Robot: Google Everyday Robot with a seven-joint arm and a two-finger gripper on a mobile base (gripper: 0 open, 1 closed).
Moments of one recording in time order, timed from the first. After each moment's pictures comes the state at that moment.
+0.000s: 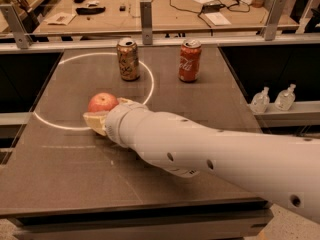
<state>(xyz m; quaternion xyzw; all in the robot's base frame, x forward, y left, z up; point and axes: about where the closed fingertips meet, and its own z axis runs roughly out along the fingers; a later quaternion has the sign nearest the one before) 0.537 0.121 0.848 -0.27 0.78 0.19 0.53</state>
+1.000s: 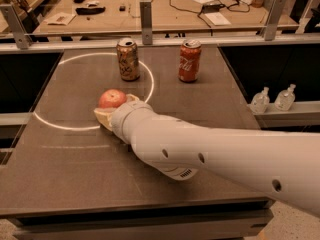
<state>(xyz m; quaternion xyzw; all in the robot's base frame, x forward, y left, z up) 0.566 0.103 0.838 -0.25 0.78 0.13 0.56</state>
